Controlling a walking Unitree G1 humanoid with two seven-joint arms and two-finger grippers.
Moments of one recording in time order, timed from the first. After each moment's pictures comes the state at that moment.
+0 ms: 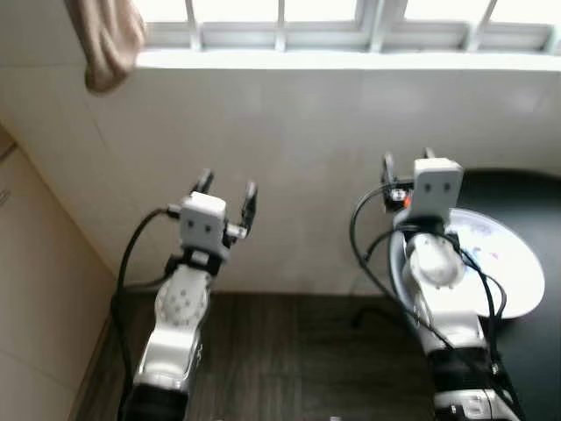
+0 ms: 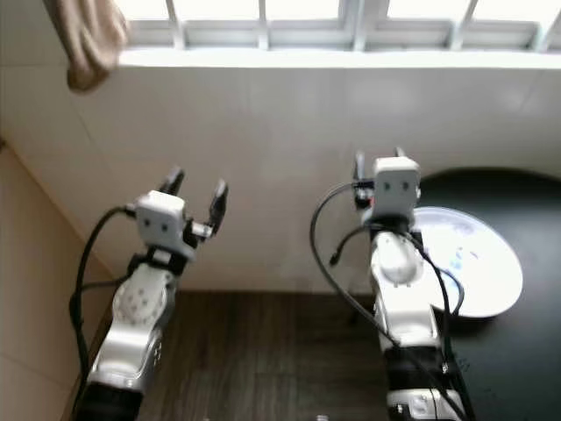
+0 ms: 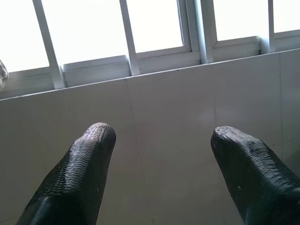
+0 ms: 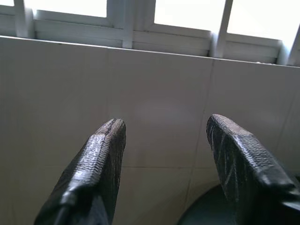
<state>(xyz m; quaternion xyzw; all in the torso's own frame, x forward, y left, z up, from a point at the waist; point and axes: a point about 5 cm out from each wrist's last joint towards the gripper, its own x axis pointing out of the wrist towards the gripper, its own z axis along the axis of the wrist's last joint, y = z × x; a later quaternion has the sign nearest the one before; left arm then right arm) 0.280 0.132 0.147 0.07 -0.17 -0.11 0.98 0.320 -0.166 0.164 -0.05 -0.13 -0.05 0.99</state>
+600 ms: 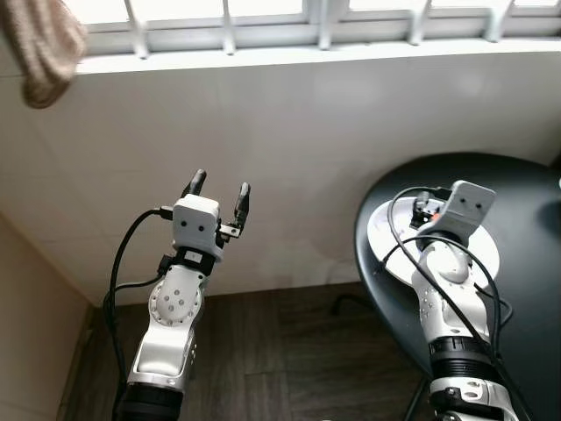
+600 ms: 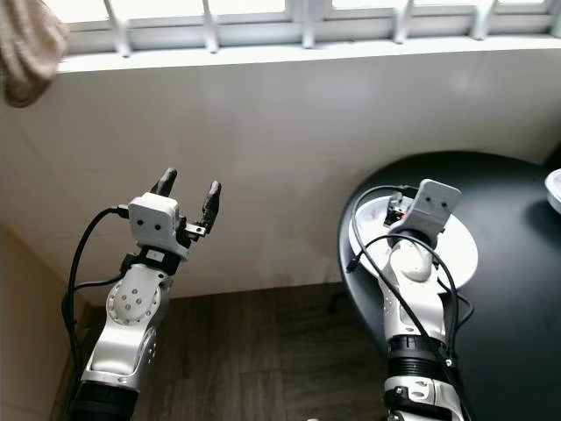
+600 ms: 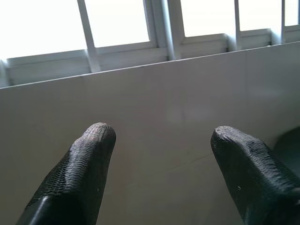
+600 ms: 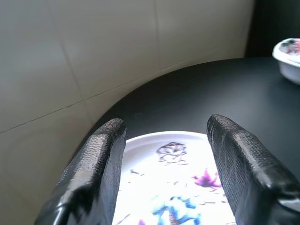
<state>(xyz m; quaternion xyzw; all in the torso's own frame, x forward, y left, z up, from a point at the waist) 0.280 0.138 0.147 0.07 -0.17 -0.10 0.98 0.325 -0.206 0.131 0.08 0.00 -0.21 0.98</state>
